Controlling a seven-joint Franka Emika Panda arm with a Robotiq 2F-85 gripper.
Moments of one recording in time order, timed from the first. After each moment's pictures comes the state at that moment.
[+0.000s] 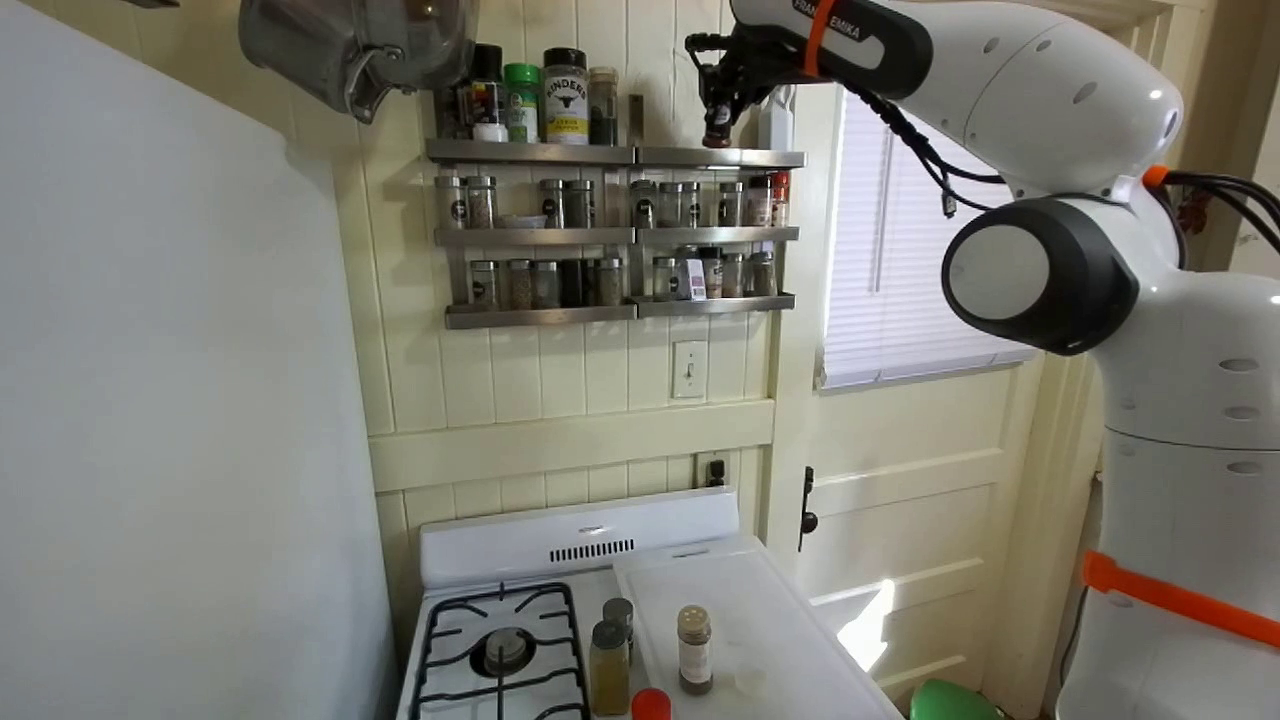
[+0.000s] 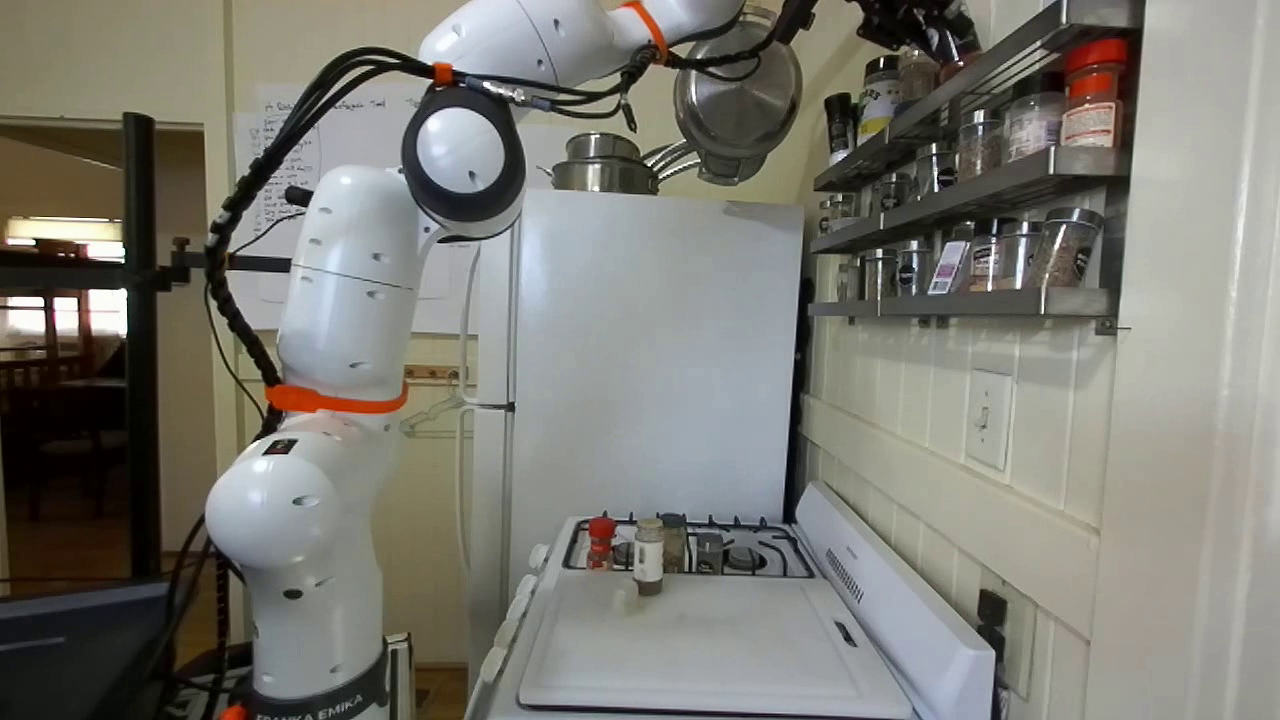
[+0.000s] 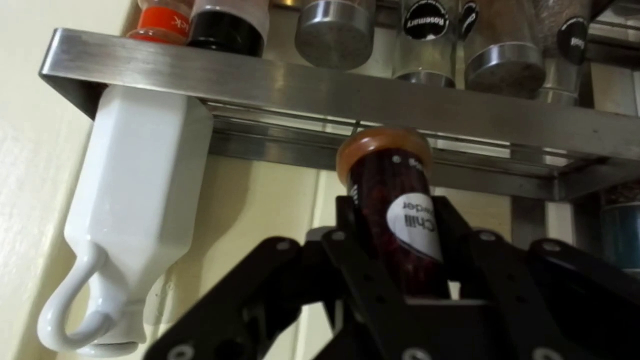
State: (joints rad) arm -0.18 0.16 -0.01 -0.77 -0.19 1.89 0.02
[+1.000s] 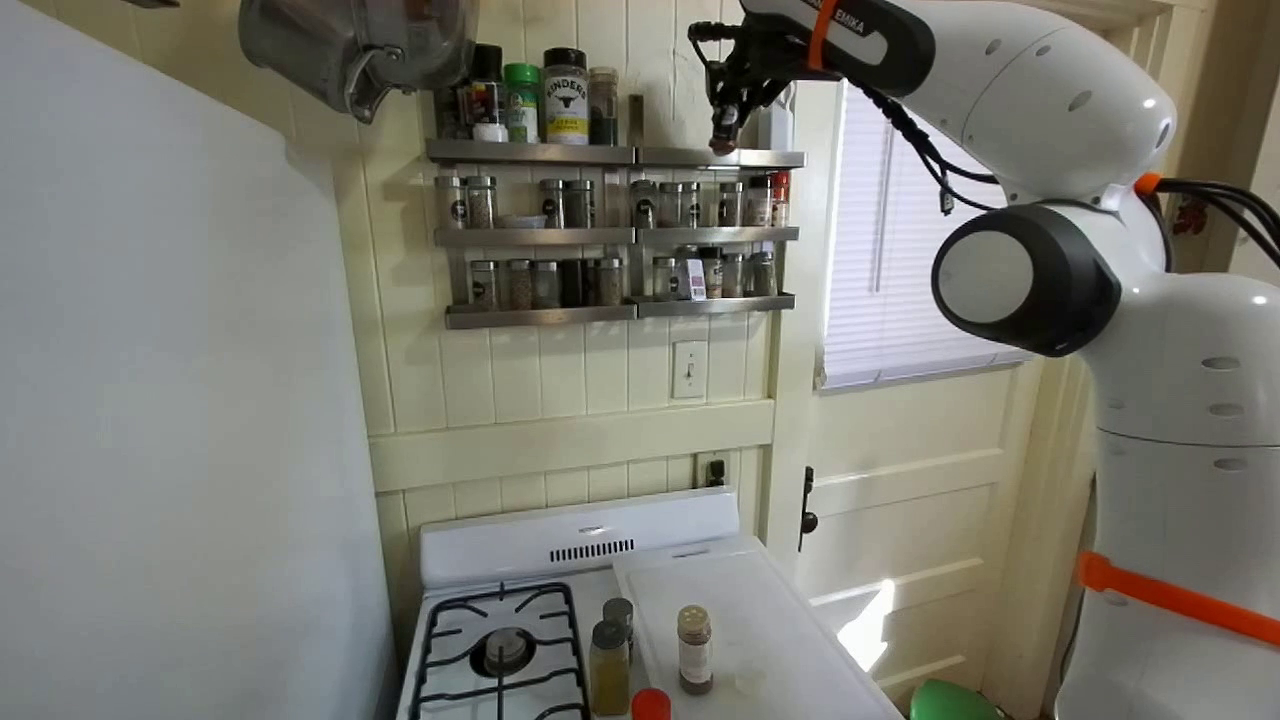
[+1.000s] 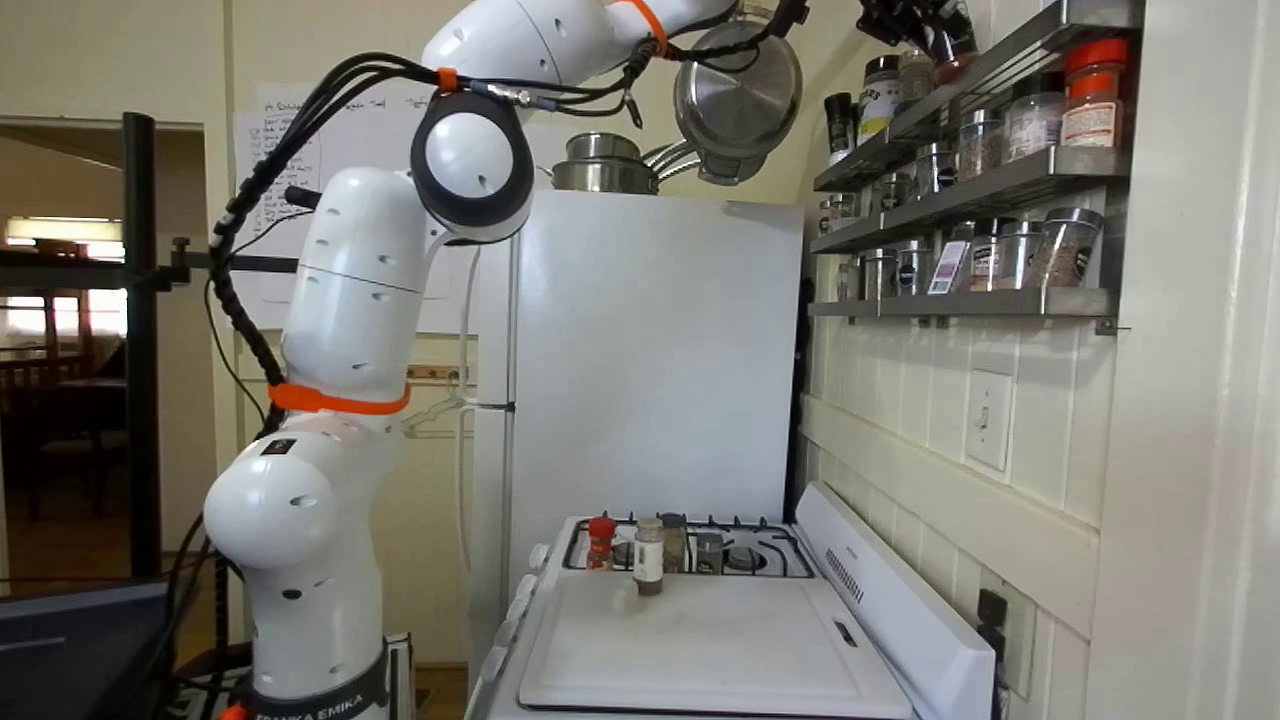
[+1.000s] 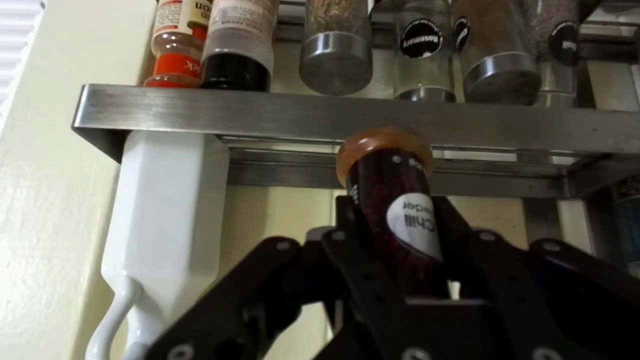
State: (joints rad) arm -0.19 0.19 -0.01 -0.69 -0.18 1.79 0.10
